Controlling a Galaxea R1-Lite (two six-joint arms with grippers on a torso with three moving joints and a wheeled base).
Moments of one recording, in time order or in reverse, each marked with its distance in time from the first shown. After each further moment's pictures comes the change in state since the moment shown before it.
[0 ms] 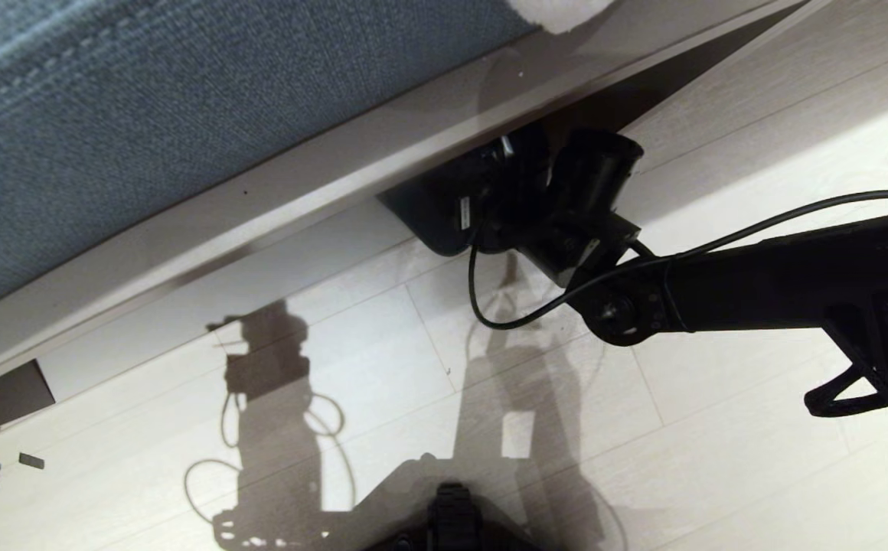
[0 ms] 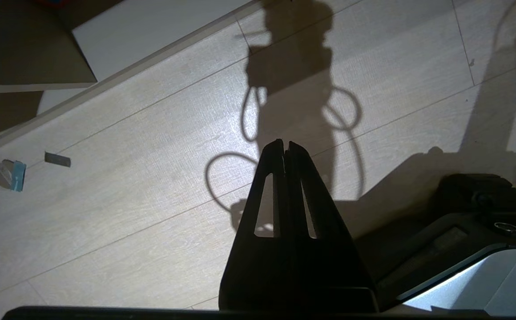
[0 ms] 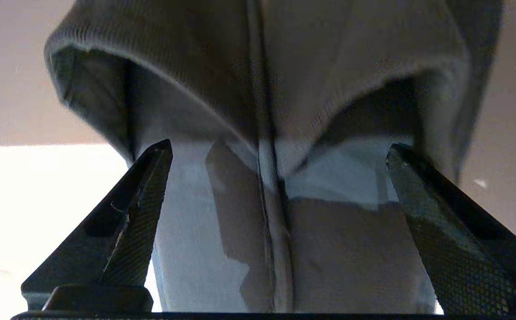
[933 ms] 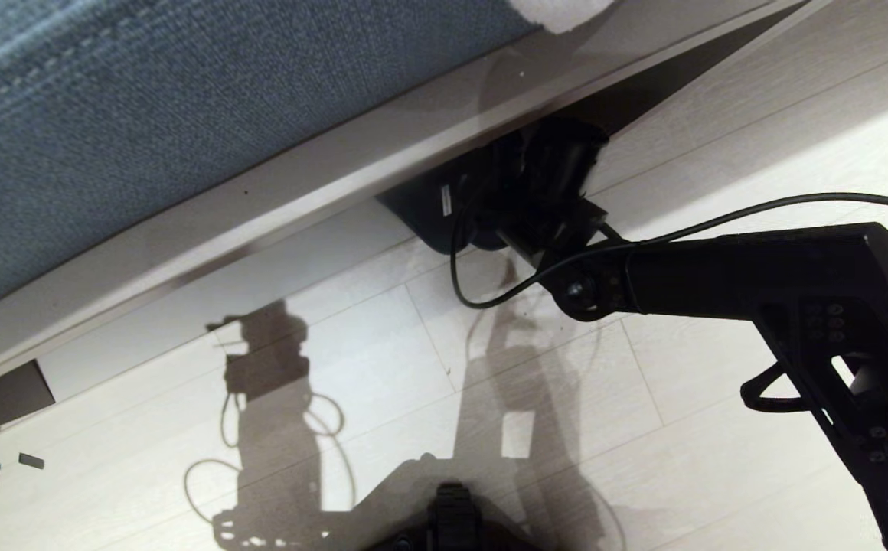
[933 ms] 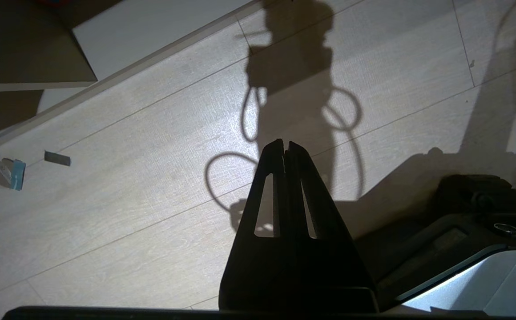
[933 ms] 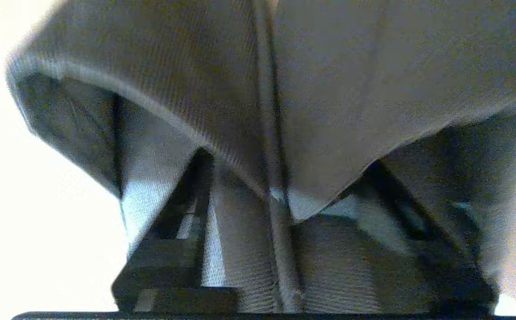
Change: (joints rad) left arm 0.000 0.000 0.000 0.000 0.001 -0.005; right arm 0.001 0.124 -0.266 0.125 0.023 -0.042
